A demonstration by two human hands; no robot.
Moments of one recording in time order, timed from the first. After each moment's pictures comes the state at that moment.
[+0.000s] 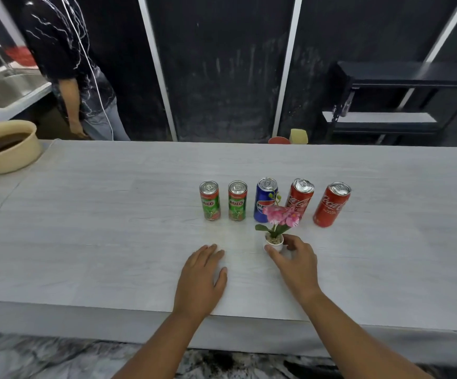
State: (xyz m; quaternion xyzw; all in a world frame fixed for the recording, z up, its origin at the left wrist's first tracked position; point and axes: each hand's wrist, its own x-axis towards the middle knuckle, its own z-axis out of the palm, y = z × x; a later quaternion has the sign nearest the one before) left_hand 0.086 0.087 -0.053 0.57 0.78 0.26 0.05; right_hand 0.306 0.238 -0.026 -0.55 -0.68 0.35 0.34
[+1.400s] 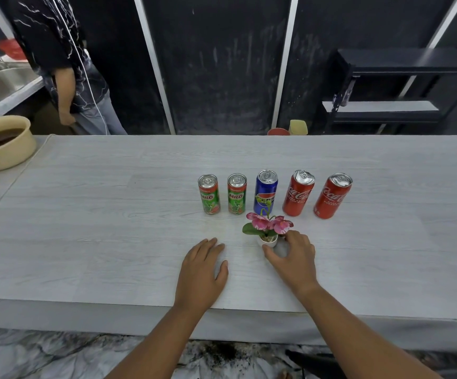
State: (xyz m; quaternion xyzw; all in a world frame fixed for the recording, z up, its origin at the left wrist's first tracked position) left_hand 0.085 0.089 -0.050 0.58 0.78 0.24 0.03; right_hand 0.300 0.233 -0.038 -0.53 -0.75 0.24 0.30
